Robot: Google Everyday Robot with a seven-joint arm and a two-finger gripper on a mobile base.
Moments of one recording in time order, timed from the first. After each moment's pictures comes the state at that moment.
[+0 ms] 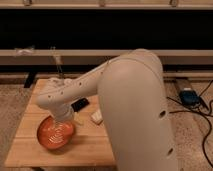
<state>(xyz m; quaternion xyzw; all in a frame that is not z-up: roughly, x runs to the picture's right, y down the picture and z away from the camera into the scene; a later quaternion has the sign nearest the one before) -0.191 0.188 0.746 -0.26 -0.23 -0.68 0.64</state>
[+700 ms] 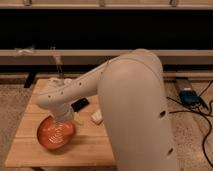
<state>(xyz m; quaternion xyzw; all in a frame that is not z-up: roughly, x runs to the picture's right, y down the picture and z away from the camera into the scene) -0.191 0.188 0.746 -0.26 -0.23 -0.68 0.64</state>
